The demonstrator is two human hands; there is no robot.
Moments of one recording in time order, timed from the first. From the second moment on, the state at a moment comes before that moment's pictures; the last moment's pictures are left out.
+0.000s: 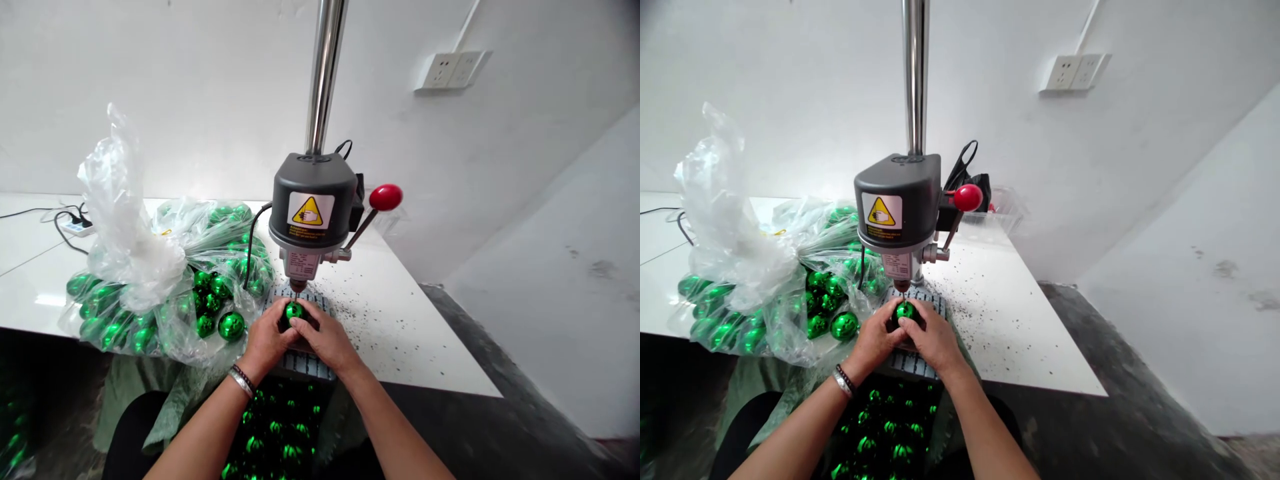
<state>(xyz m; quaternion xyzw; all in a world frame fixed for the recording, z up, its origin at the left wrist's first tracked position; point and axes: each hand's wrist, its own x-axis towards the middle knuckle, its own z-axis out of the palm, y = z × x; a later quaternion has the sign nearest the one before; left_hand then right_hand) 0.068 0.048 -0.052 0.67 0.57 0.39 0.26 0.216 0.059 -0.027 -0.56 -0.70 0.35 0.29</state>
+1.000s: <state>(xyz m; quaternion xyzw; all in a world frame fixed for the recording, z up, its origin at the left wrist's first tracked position) 0.074 0.039 -0.040 0.63 0.63 0.36 0.27 0.223 0.076 0.184 -0.69 -0.62 -0.03 0.37</state>
